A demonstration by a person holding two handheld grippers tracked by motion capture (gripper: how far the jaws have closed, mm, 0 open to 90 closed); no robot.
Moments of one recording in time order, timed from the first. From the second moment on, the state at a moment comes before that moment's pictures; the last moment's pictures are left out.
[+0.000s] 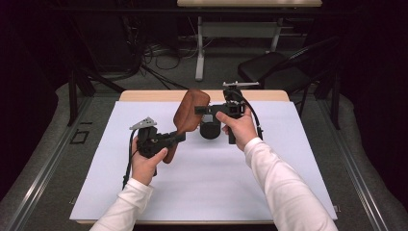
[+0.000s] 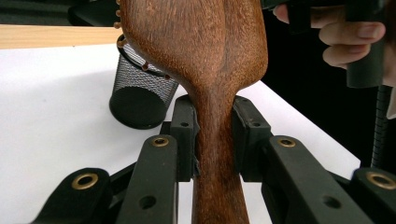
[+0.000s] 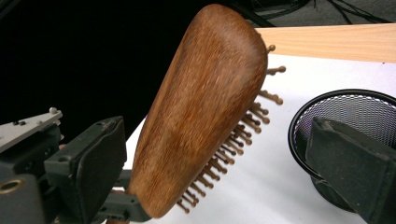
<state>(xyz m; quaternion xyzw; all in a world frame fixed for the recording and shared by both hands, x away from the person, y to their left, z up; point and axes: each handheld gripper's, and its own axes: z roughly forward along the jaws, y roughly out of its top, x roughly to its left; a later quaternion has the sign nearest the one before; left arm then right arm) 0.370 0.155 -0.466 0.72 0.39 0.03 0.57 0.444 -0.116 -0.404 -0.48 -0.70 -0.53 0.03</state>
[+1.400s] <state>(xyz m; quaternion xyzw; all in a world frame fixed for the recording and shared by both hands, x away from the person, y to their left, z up) 0.366 0.143 -0.466 0.73 0.37 0.01 0.57 0.455 -0.107 -0.416 -0.47 -0.67 -0.56 0.10</state>
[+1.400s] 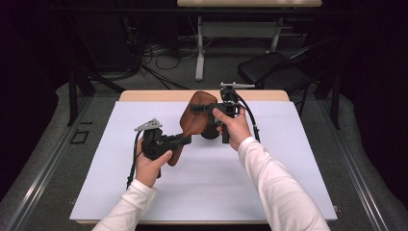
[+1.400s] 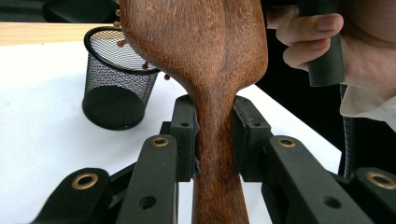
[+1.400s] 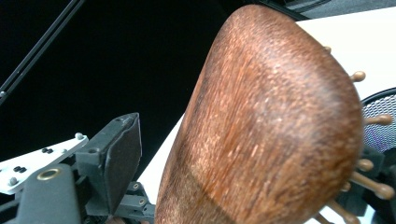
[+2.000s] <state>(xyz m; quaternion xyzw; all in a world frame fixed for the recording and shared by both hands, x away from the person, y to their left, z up) 0.368 0.144 -0.470 0.73 0.37 0.01 0.57 0.461 -0.115 -0.425 -0.49 -0.65 -0.57 0.12</state>
